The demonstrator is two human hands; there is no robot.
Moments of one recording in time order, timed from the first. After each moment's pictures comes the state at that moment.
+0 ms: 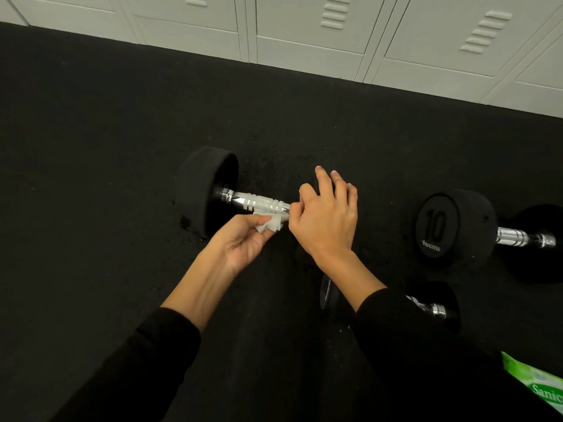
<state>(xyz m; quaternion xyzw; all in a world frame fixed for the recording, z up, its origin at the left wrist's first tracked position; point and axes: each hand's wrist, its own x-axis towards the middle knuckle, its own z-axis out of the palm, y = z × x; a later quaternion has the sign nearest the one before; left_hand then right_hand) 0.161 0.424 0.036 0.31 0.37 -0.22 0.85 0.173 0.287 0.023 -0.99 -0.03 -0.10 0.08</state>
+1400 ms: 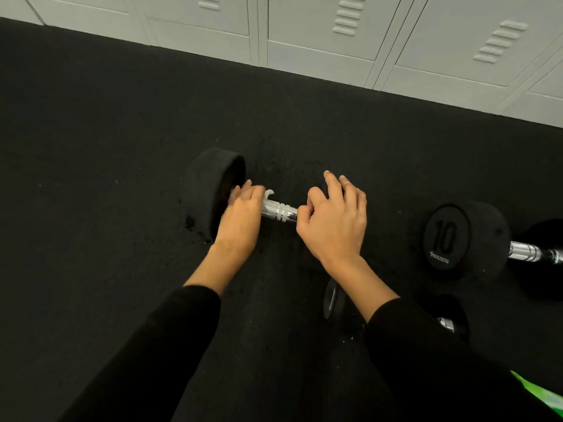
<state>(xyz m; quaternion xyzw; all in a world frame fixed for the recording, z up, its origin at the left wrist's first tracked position) 0.190 0.440 -0.011 0.98 -0.01 -0.02 0.21 0.179 0.285 0.021 -0.99 -0.03 -0.10 0.09</state>
